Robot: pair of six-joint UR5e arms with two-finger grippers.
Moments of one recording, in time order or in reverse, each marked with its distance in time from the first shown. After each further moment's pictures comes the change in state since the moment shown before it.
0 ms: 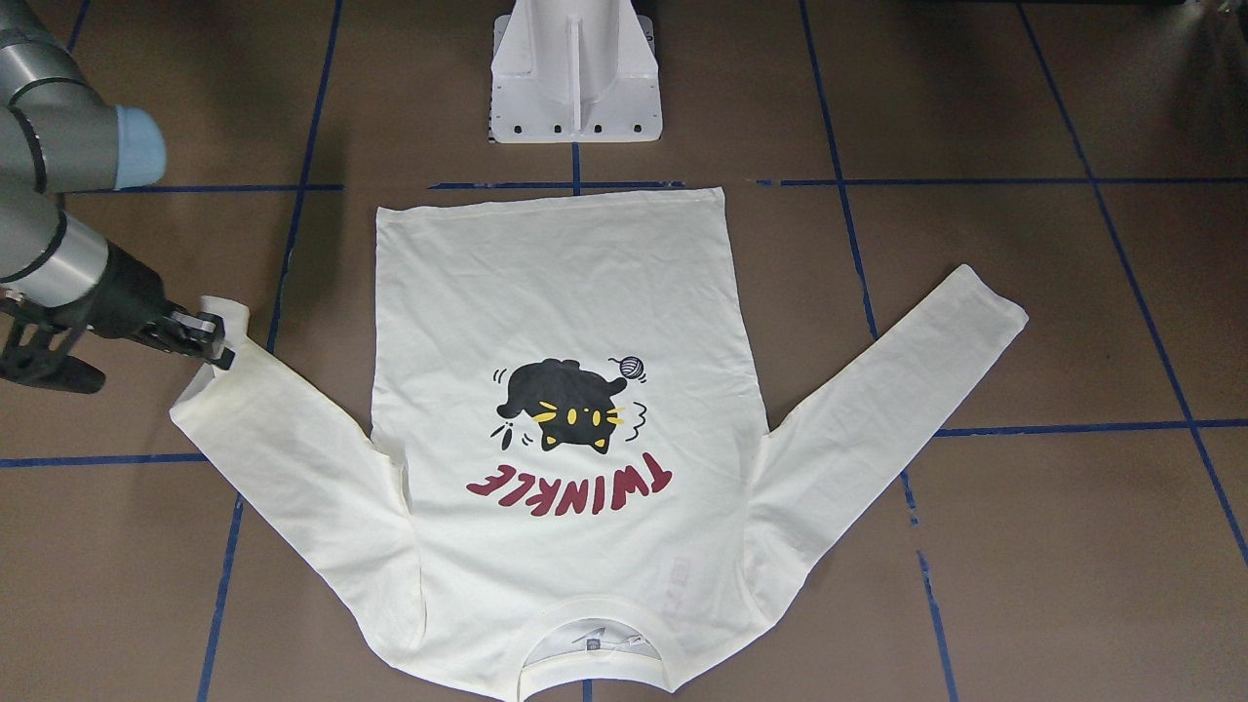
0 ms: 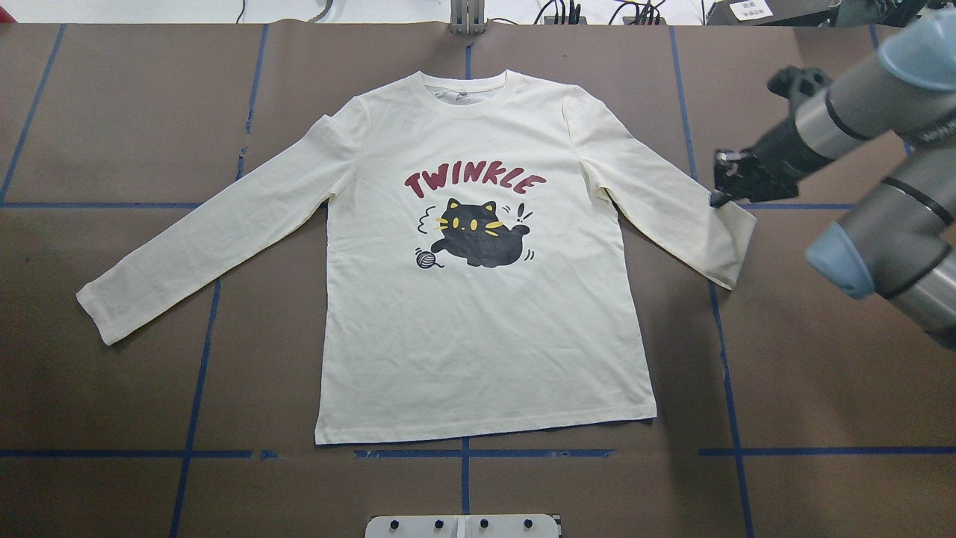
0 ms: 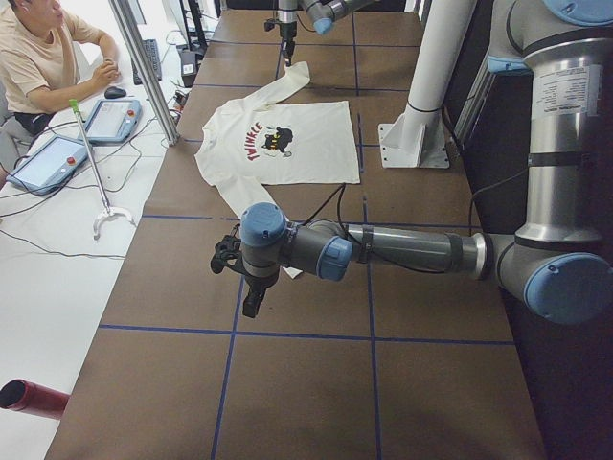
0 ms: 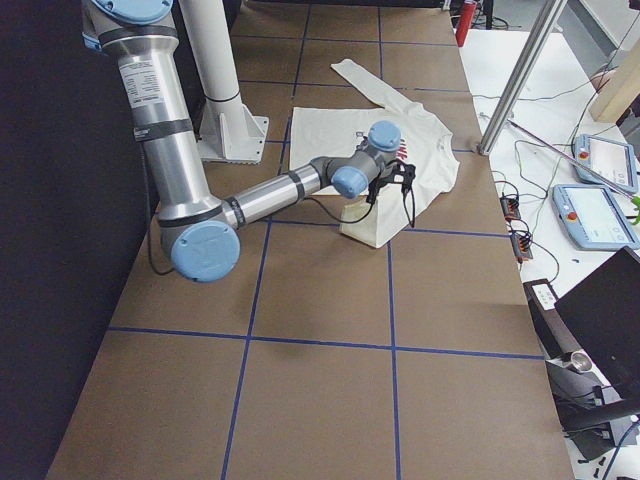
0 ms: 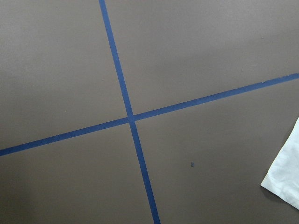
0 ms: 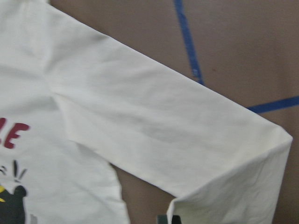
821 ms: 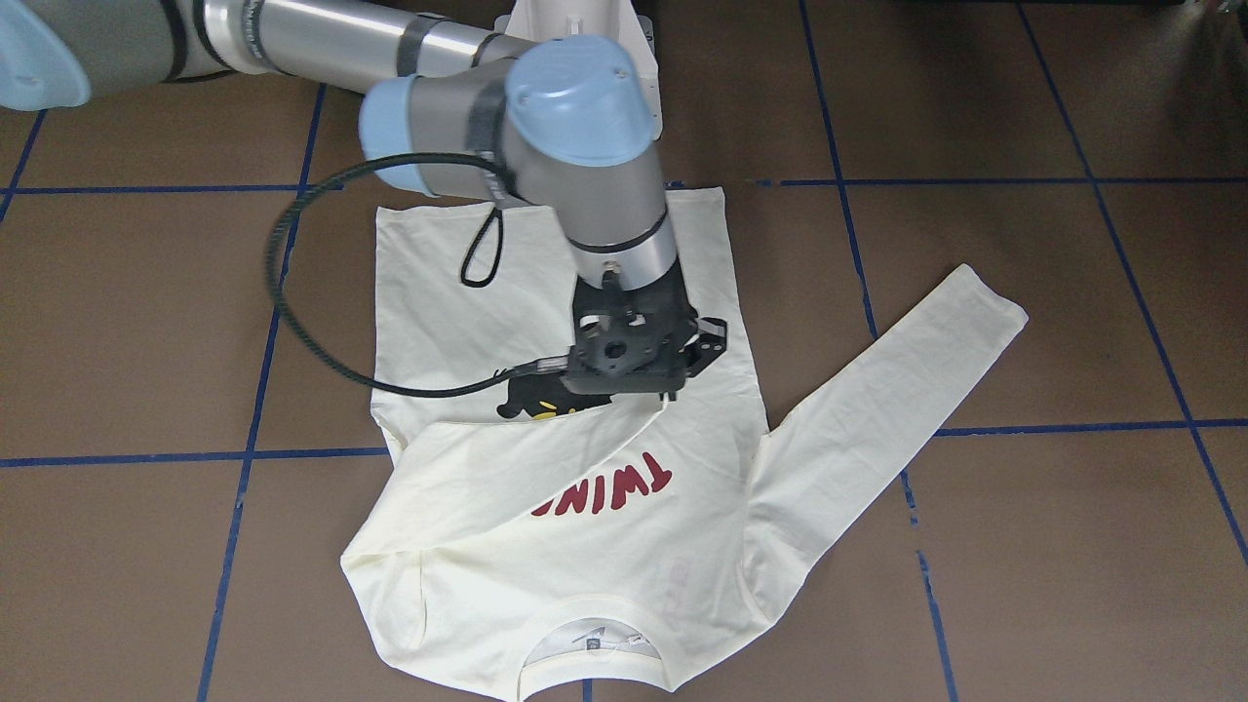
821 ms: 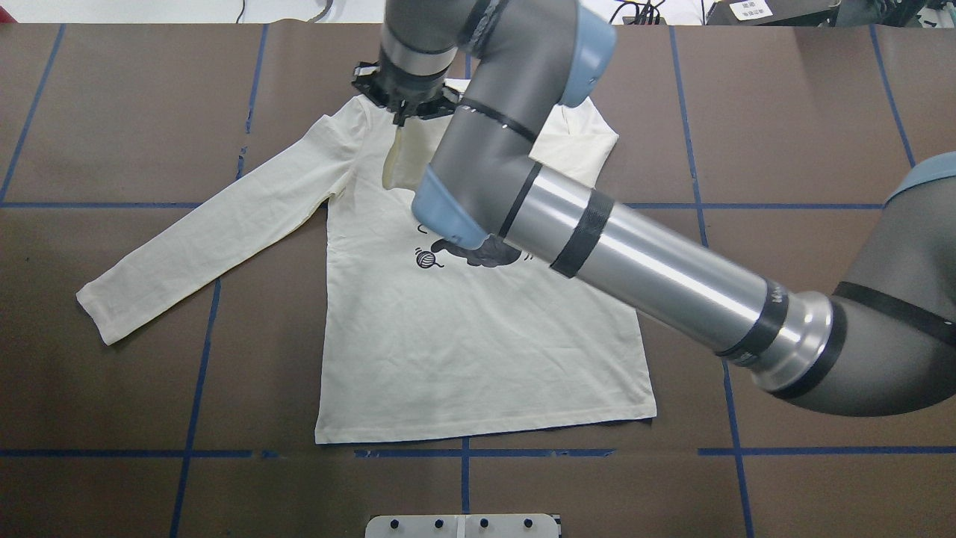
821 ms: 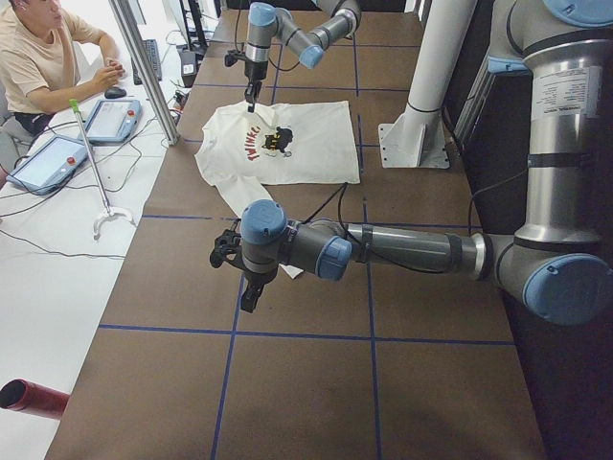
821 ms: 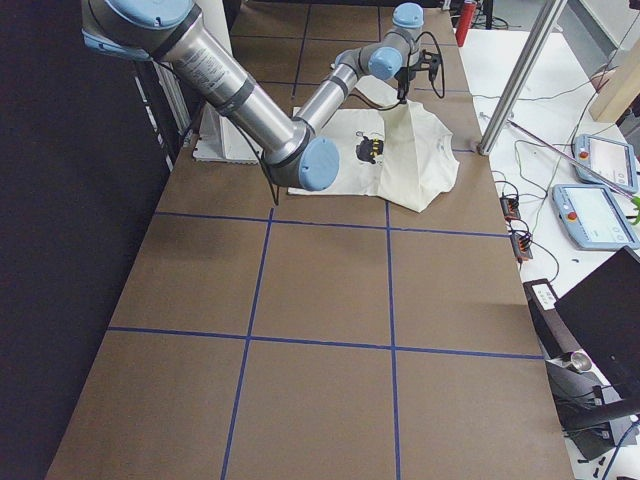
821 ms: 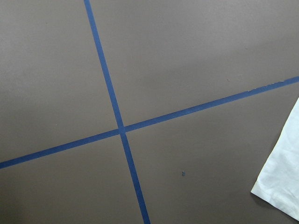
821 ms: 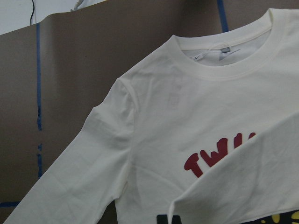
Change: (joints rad) left arm 0.000 -0.003 -0.007 -0.020 -0.019 -0.007; right arm -0.320 0.801 -0.507 -0.034 -0.420 0.159
